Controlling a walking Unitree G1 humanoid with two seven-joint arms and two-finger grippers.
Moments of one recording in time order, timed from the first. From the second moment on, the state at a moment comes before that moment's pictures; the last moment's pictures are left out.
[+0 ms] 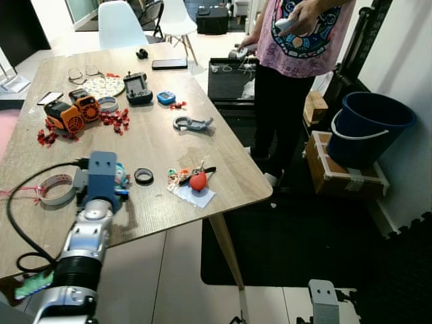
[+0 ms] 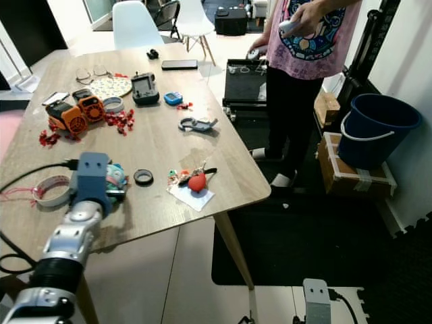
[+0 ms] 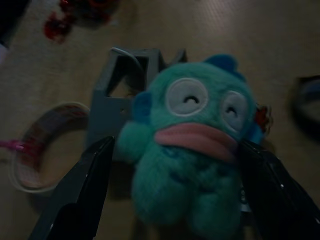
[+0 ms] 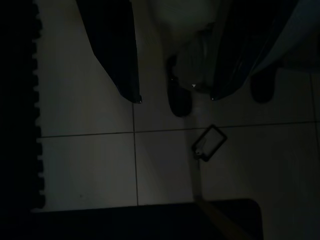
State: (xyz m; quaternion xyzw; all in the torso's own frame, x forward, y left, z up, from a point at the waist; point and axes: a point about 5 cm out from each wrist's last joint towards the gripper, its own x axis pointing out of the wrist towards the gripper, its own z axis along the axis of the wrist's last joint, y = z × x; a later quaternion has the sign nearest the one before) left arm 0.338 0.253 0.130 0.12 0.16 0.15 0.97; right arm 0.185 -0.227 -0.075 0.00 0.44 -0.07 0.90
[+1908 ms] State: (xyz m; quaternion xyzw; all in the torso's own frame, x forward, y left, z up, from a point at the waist) left arm 0.368 0.219 0.146 0.31 -0.01 0.05 0.95; right arm 0.187 -0.231 -0.073 -0.01 0.44 -0.07 0.90
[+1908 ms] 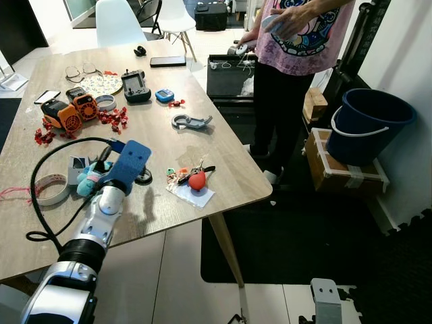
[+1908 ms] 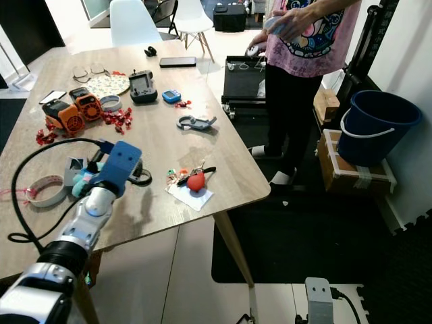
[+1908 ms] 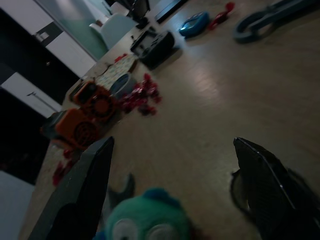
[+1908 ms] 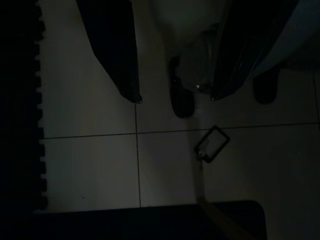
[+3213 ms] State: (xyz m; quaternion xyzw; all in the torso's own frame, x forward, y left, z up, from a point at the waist) left arm 0.360 0.266 0.125 0.36 0.09 0.07 0.93; right arm 0.187 -0.231 -0.073 0.00 0.43 -0.07 0.90
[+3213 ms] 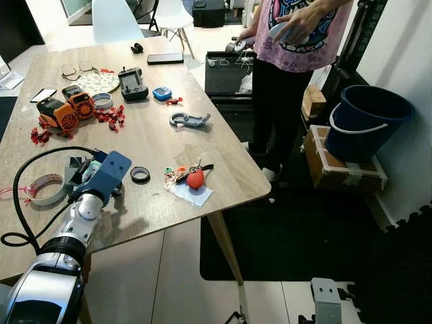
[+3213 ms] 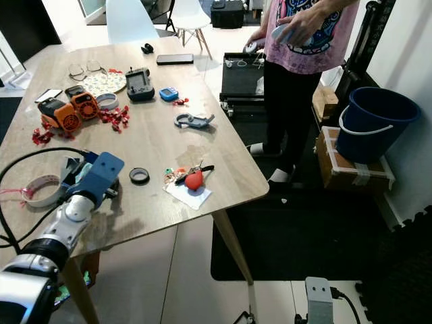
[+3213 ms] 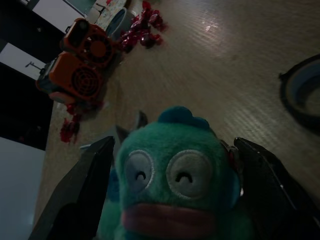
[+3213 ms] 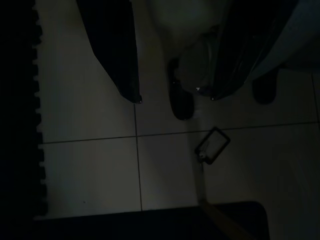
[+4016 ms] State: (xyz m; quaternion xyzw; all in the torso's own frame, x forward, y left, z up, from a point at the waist) left arm 0.354 0.276 0.120 0.33 0.14 -0.04 0.93; right arm 0.186 -0.230 -0.074 0.00 0.43 -0.07 0.90
